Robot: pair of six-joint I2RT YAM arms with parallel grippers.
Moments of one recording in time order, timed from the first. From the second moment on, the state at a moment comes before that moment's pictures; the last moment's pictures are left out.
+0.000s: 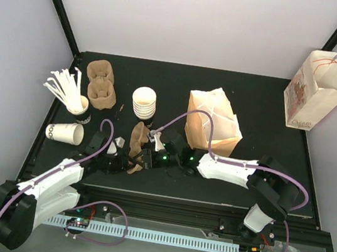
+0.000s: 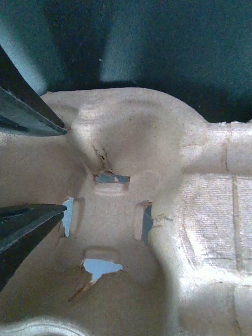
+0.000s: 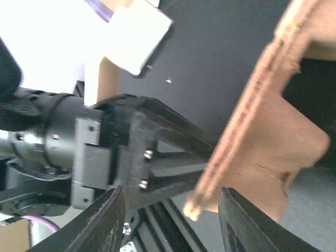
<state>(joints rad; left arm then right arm) -0.34 0.90 0.26 -0.30 0.49 -0.76 1.05 1.66 0.90 0.12 -0.36 0.80</state>
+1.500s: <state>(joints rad) -0.30 0.90 0.22 -0.22 0.60 -0.76 1.05 1.65 0.96 -0.11 -0.20 0.71</state>
